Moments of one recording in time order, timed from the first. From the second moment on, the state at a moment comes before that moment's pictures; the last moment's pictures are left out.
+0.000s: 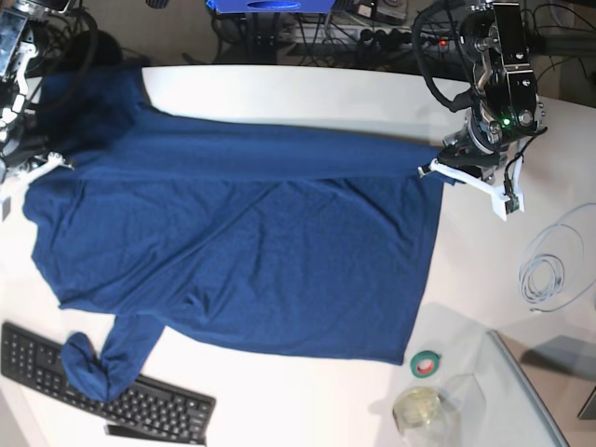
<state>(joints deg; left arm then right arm) 17.1 -7.7 -13.3 104.9 -11.9 11.9 58.0 -13.5 6.2 29.2 99.9 5.6 9.4 -58.9</state>
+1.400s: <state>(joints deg) 17.3 -4.9 -13.5 97.3 -11.8 12.0 57.8 -21.5 5.7 29.9 83.4 9.4 15.4 -46.7</state>
